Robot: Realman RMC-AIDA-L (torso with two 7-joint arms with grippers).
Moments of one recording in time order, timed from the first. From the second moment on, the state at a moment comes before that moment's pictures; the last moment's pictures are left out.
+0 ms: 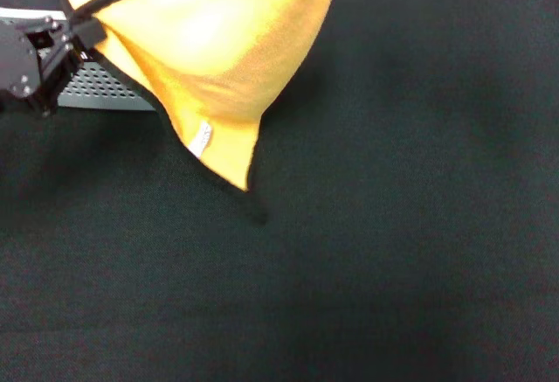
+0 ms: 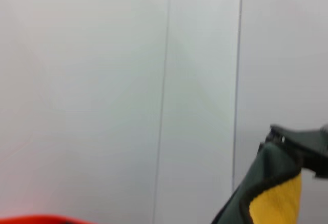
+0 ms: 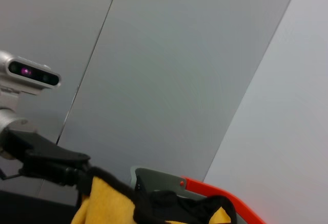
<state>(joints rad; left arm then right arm) -0.25 -2.02 0.74 0.76 1.39 1.72 -1.22 0.56 2.02 -1.21 -1.30 -1.51 -1.27 1.39</state>
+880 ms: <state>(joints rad) -0.38 -1.98 0.73 0.87 1.24 1.85 -1.41 0.46 2.02 -1.12 -1.24 -1.26 -1.37 1.27</state>
